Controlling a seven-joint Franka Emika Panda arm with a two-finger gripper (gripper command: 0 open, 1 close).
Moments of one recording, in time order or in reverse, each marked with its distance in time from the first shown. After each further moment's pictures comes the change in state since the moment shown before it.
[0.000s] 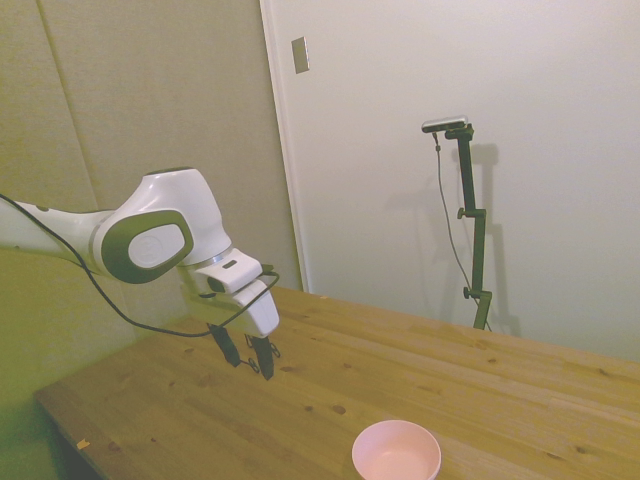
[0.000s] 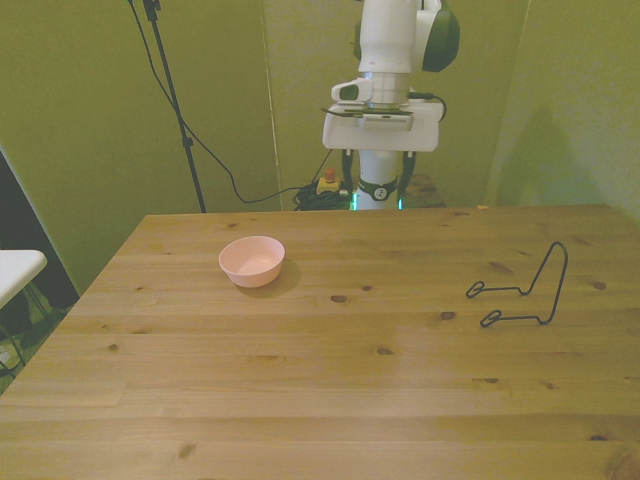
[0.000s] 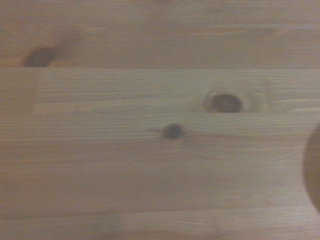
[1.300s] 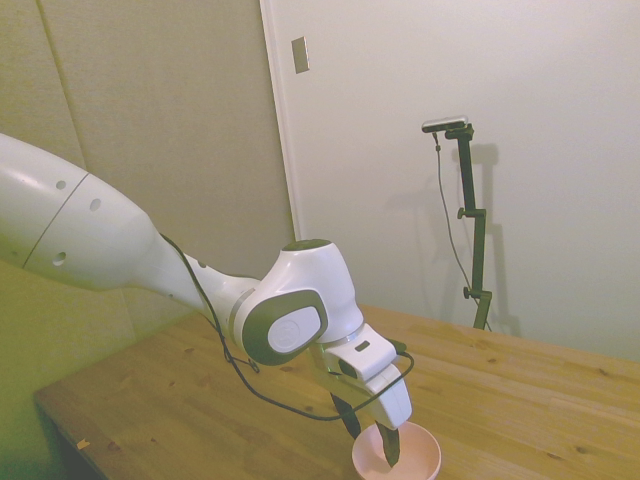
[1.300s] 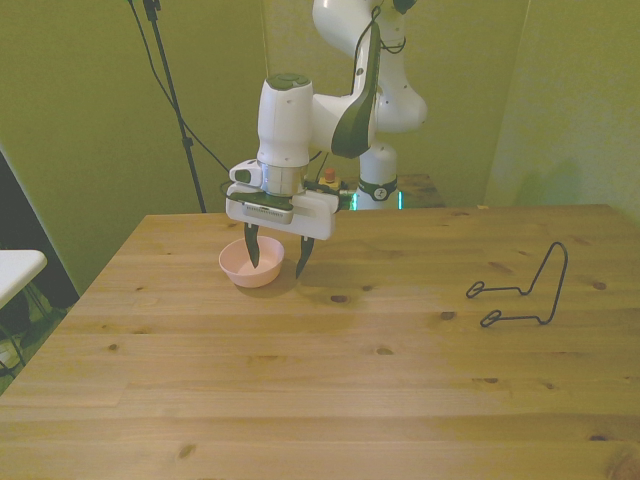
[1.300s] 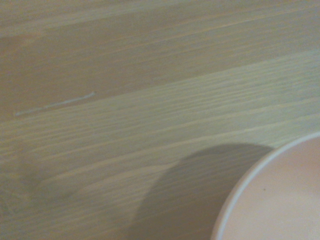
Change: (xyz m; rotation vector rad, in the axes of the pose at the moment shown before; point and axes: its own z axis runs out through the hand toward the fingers) arm 0.136 0.060 0.142 -0.075 0.022 0.220
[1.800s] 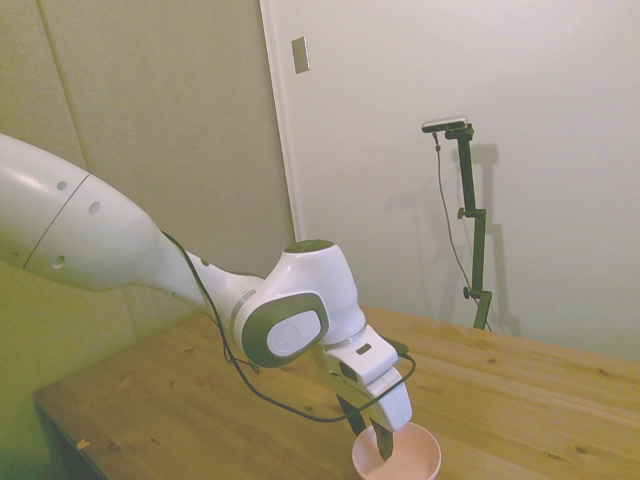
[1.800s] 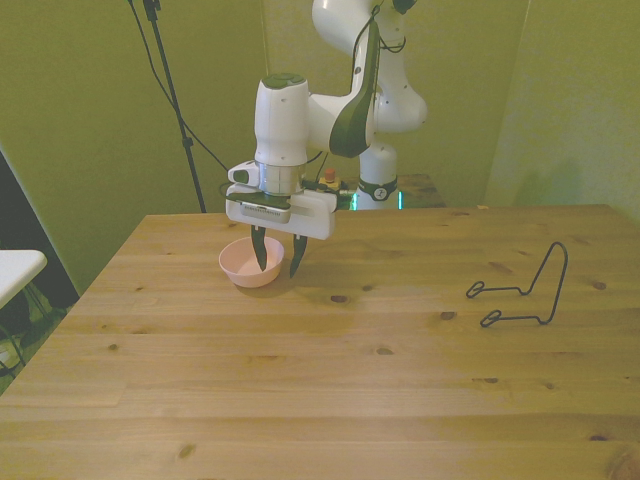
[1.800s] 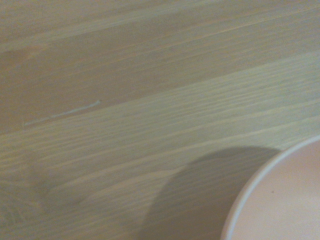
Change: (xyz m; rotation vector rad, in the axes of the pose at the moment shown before) arm -0.001 -0.001 0.000 0.024 -0.018 0.018
